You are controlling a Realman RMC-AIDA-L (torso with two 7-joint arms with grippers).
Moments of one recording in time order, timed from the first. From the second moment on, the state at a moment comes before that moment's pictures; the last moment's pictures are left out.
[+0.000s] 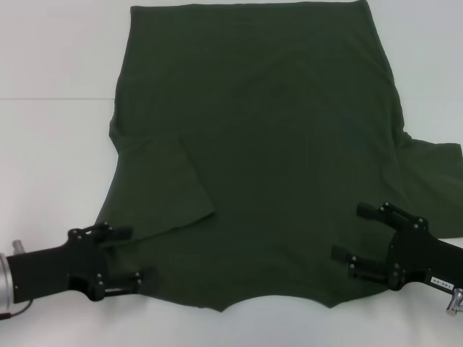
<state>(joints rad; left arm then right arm) -0.33 -2.12 0.71 0.75 2.01 1.47 -1.19 0.41 2.10 -0.44 -0.37 -1.97 -1.52 0.80</state>
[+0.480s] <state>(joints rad) -0.33 -2.11 0.67 0.75 2.01 1.49 -1.19 0.41 2.09 -0.45 -0.55 -1.99 -1.55 1.31</state>
